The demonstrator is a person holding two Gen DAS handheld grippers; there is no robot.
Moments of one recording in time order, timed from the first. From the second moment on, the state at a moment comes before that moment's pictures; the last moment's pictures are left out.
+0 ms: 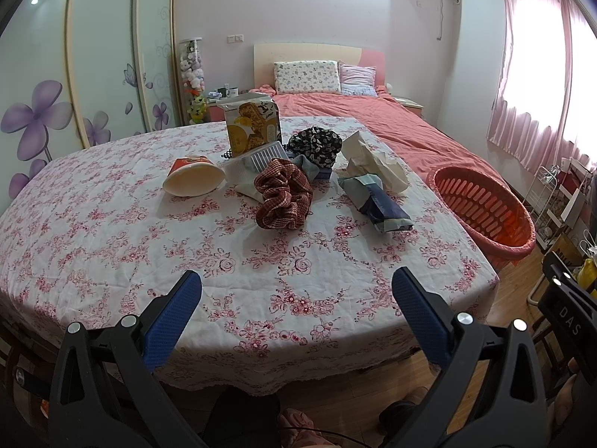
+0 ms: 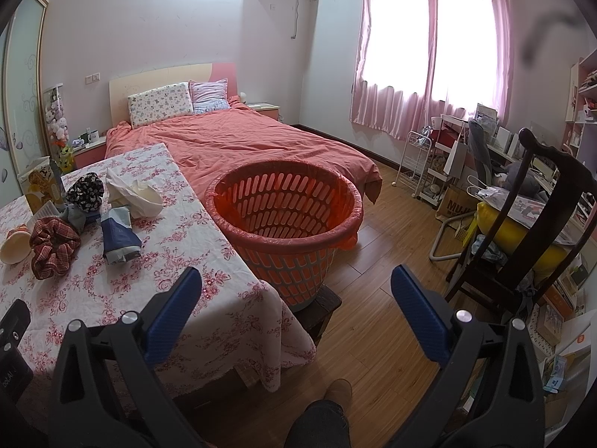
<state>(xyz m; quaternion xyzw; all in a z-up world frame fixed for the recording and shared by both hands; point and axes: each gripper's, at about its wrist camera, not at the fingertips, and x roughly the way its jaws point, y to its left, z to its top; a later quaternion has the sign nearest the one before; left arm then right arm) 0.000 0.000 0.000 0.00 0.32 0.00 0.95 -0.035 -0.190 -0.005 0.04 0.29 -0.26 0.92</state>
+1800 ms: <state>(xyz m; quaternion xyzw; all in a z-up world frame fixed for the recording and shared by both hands) 0.081 0.122 -0.013 -0.09 0.34 0.10 0.93 0.131 -0.110 -0.044 0.08 0.37 -0.02 0.93</state>
